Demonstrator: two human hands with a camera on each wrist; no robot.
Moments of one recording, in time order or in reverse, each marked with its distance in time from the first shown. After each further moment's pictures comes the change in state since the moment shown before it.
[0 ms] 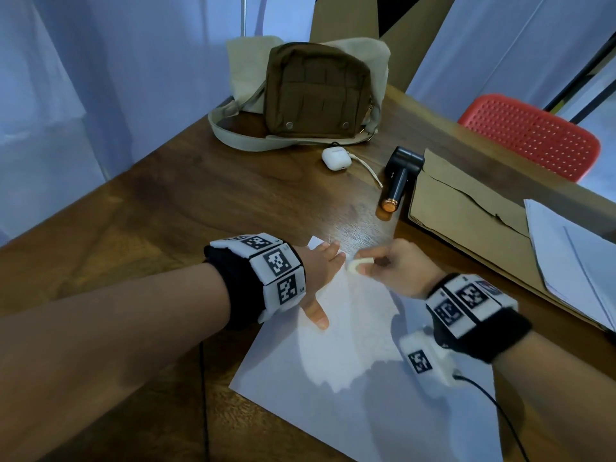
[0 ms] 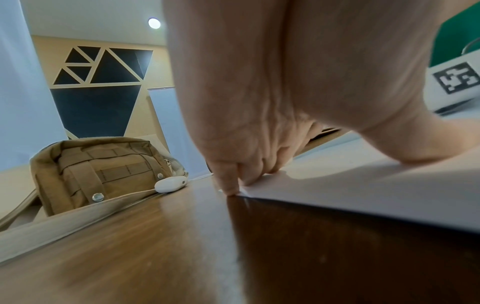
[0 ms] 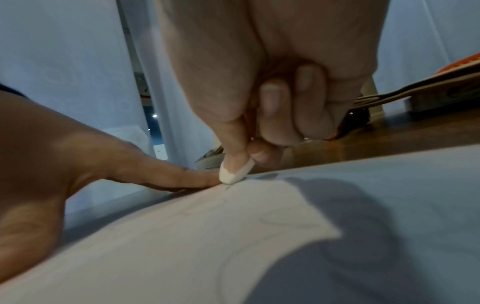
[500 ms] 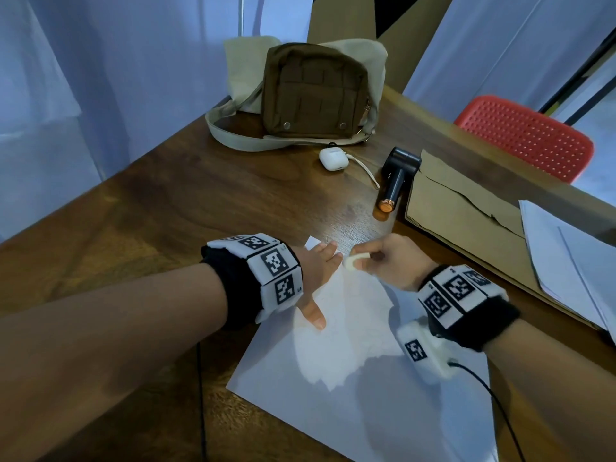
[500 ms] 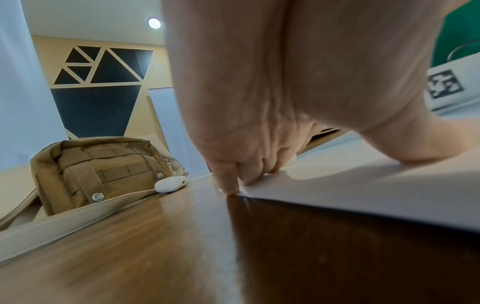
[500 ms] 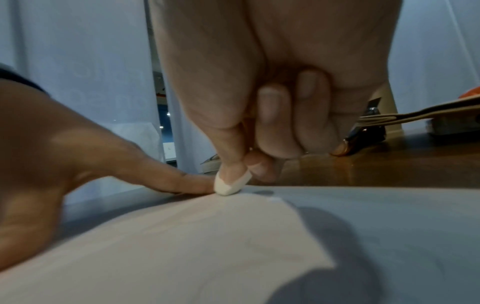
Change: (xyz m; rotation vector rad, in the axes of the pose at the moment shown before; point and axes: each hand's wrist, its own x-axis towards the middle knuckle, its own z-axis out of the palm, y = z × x) left_hand 0.001 -0.001 -0.001 0.007 -0.019 -0.003; right_hand 0.011 0.004 -0.004 -0.098 -0.007 -0.046
